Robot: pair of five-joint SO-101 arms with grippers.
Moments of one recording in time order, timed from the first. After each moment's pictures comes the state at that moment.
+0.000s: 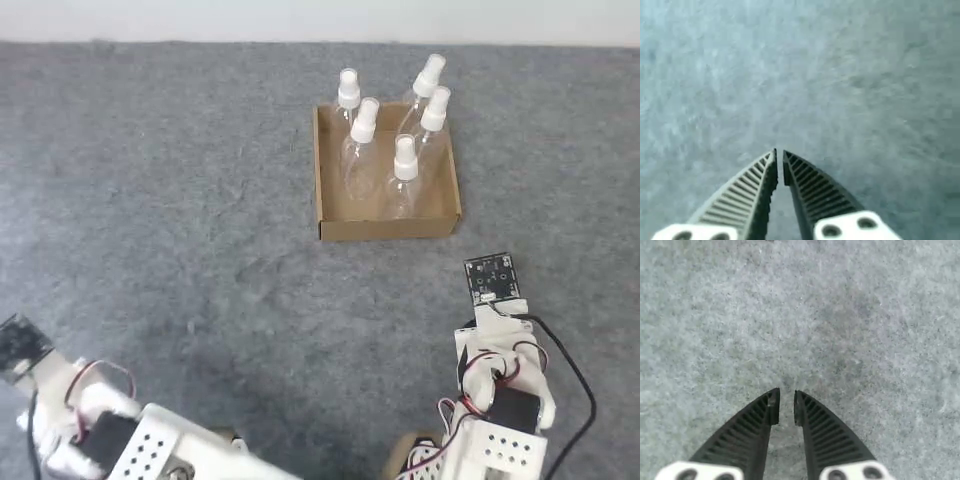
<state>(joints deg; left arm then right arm) -72.7 -102.5 97.1 67.4 -9.0 12.7 -102.9 95.1 68.5 24.7</state>
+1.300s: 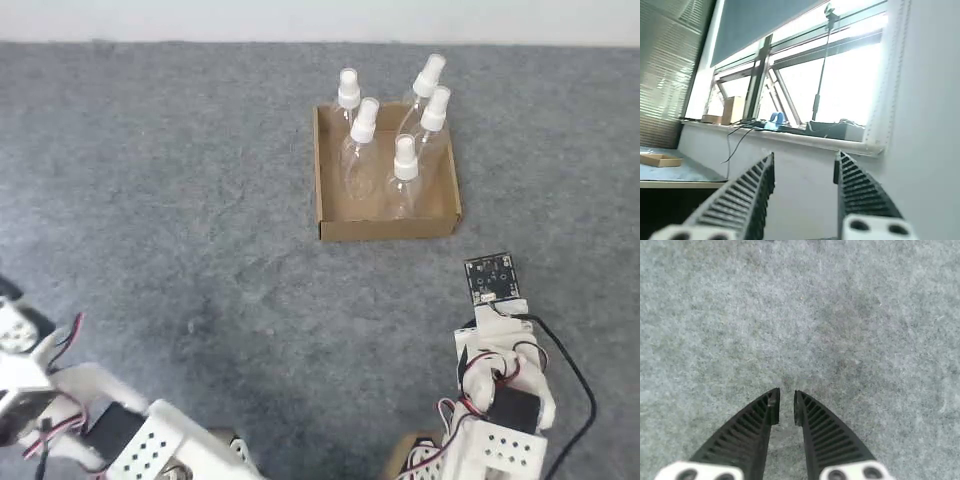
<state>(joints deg) -60.1 -102.5 97.1 -7.7 16.1 12.7 -102.9 95.1 68.5 24.7</state>
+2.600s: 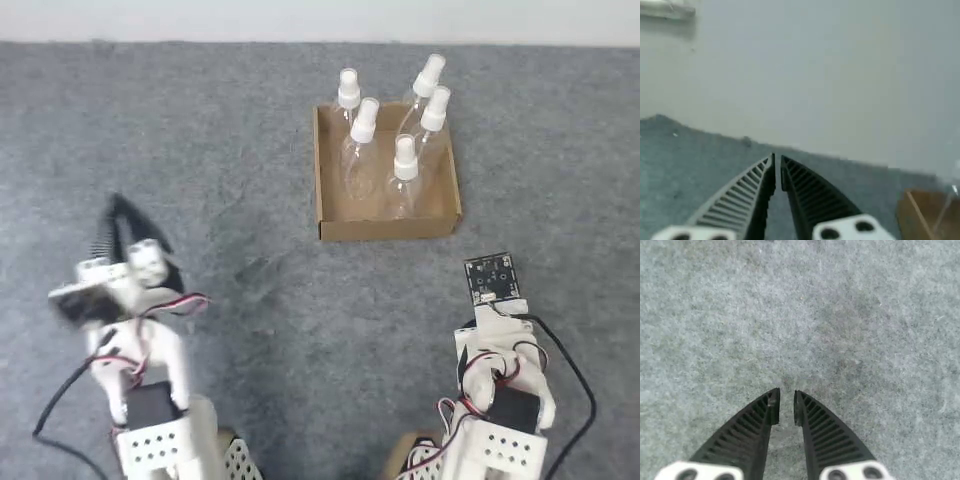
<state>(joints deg) -15.7 -102.5 97.1 21.4 10.2 12.7 -102.9 95.1 68.5 24.7</state>
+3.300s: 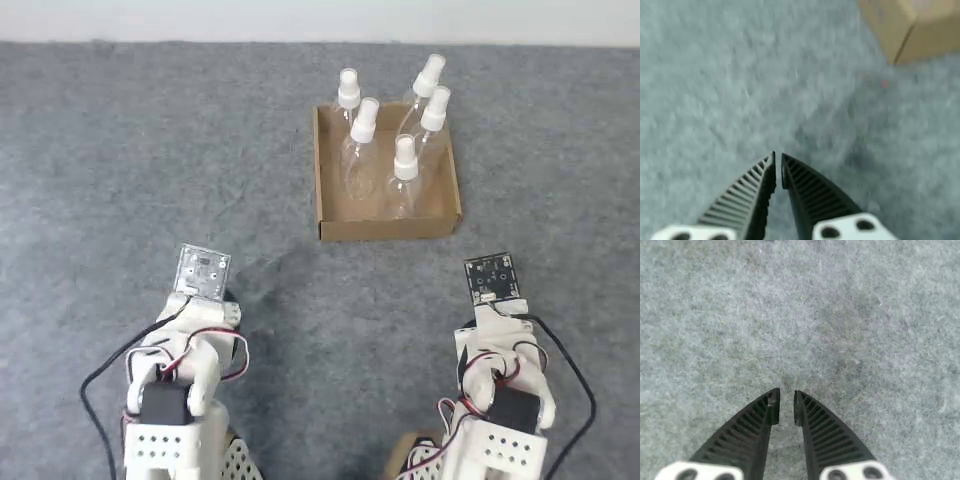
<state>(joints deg) -3.7 -102.5 97.1 66.2 -4.6 12.7 -102.9 95.1 68.5 24.7</state>
